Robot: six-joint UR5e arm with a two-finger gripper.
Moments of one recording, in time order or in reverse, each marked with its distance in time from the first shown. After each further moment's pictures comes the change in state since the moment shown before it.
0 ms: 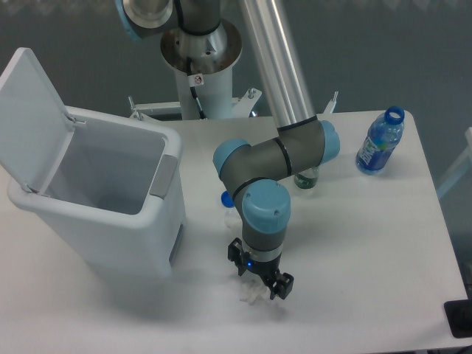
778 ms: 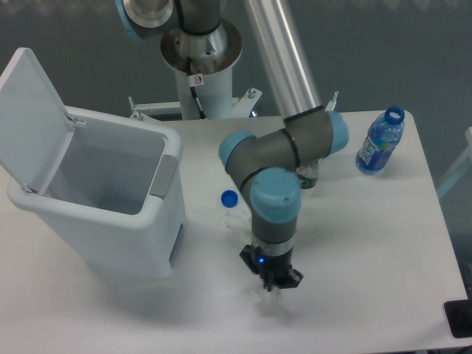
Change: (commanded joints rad) arm 0.116 0.123 0.054 -0.089 -0.026 -0.048
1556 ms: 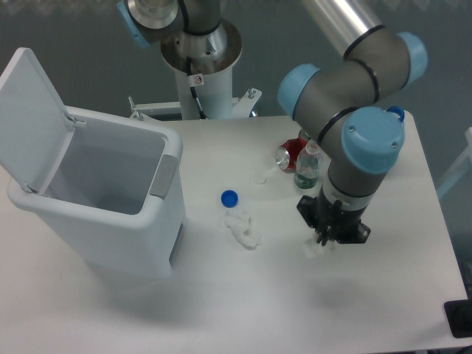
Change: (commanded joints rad) arm 0.068 0.017 0.308 -0.572 0.076 0.235
